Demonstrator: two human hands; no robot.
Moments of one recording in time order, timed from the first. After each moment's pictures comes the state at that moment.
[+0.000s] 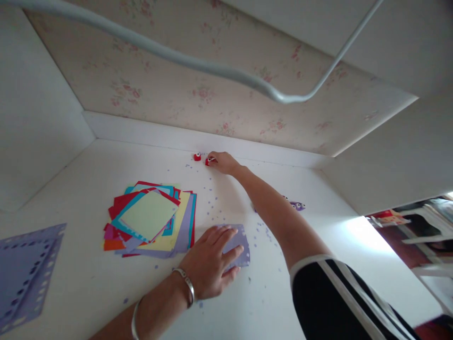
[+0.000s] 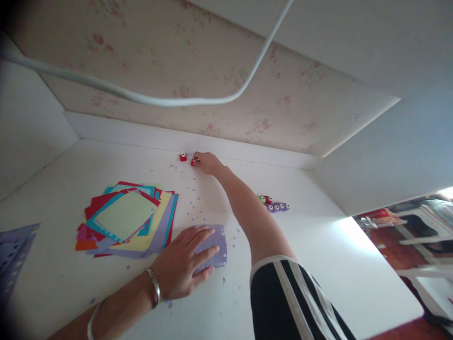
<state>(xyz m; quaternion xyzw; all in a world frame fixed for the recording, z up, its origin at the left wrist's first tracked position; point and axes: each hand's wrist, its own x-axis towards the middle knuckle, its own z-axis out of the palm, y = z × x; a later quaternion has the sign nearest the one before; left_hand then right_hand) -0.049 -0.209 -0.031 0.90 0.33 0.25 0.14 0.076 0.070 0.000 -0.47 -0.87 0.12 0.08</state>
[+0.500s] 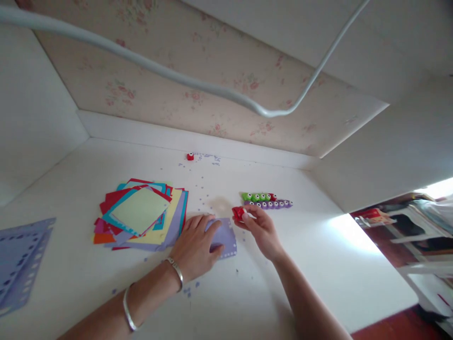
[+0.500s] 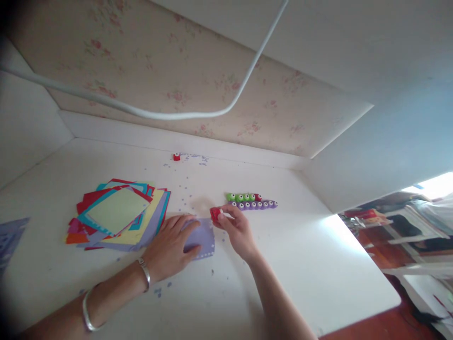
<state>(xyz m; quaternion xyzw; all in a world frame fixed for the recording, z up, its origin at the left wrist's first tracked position) -0.039 -0.204 -0.030 0.84 0.47 0.23 0.15 0.167 -0.185 -0.006 -0.47 -0.50 0.54 0.49</state>
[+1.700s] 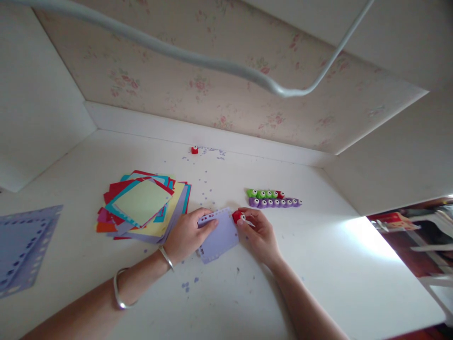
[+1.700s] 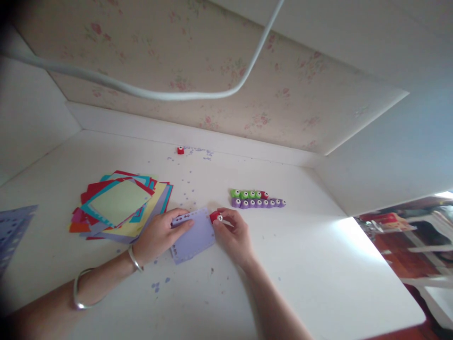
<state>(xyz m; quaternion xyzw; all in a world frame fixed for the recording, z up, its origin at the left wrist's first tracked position) -0.052 -0.187 -0.022 0.68 0.54 0.32 0.38 0.165 -0.195 -0.034 -0.49 -0.53 0.49 0.49</state>
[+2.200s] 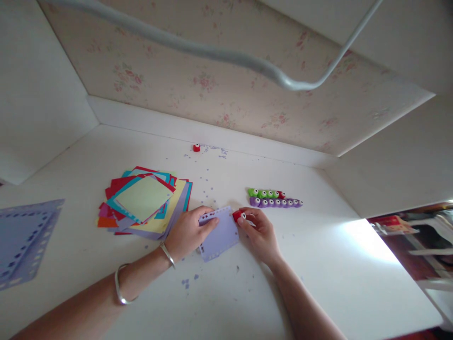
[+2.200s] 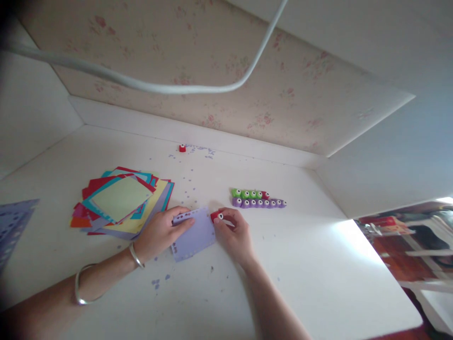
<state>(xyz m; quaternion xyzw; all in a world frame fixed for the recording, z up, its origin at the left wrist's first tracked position) -0.051 -0.187 -0.024 0.68 0.53 0.33 0.38 0.161 -0.194 -0.030 -0.52 -0.53 0.47 0.47</state>
